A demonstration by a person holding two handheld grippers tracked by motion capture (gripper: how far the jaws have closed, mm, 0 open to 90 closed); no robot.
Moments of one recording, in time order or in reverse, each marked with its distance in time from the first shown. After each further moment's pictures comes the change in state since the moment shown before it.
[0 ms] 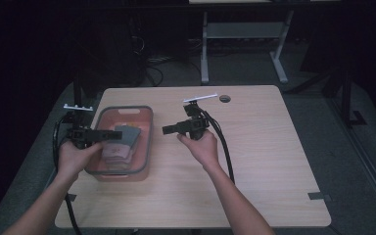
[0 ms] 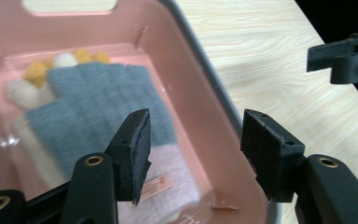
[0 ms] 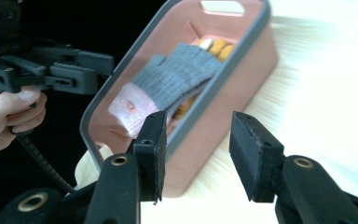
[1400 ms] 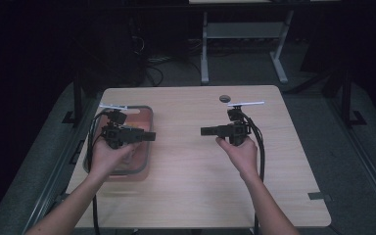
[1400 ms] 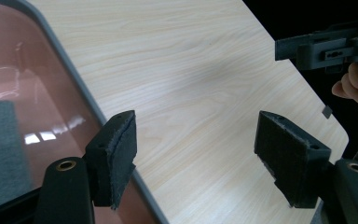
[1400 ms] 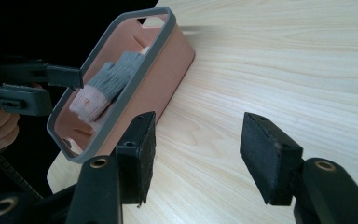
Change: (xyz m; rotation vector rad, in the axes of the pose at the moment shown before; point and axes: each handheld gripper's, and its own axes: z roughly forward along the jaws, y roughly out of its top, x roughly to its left) left arm -0.071 0.010 0.050 0.014 -0.132 0.082; right arm -0.047 -0.038 -0.090 -0.096 -0.116 0.099
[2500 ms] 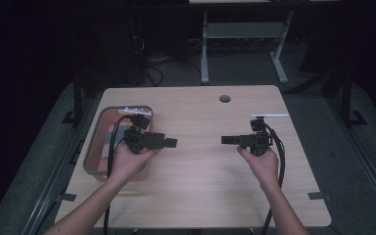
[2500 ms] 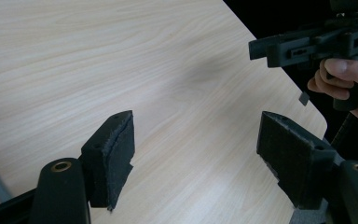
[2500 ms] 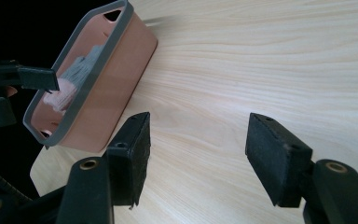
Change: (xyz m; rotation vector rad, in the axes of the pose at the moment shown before) left arm -0.041 -0.002 0.040 0.039 -0.072 0.065; right arm -0.044 -0.033 -0.037 -0.026 -0.048 0.068
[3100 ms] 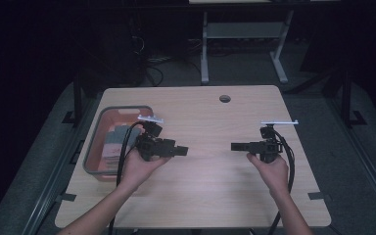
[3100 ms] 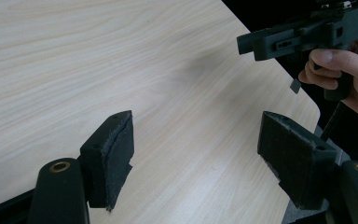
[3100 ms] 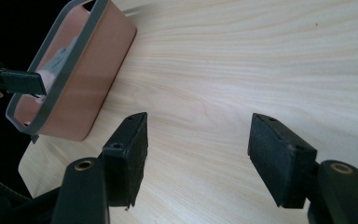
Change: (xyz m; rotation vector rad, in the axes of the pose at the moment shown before) left arm -0.018 -0.011 0.026 0.022 -0.035 0.037; right arm -0.025 -0.019 -0.014 0.014 -0.030 0.041
